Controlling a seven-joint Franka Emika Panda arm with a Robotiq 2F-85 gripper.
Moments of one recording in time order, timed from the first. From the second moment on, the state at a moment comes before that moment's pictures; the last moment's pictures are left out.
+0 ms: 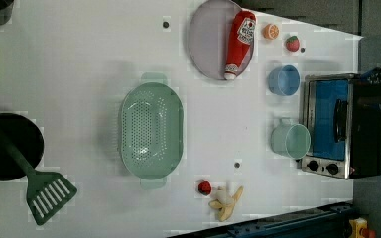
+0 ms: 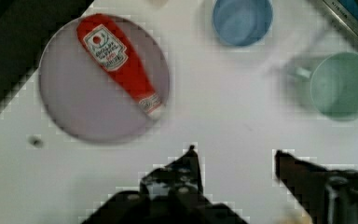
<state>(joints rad) -0.01 -0.02 0.00 -1.78 0.01 0.16 0.06</state>
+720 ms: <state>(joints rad) -0.01 -0.45 0.04 -1.88 0.01 -0.04 0.07</state>
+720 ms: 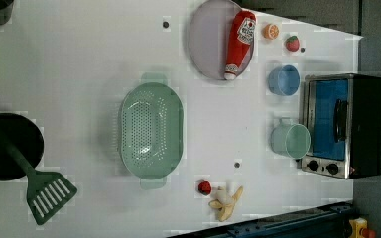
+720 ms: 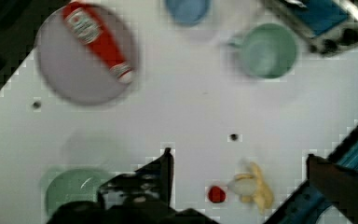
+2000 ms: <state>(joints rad) 0.10 0.38 0.62 -1.94 -0.21 0.59 1.33</state>
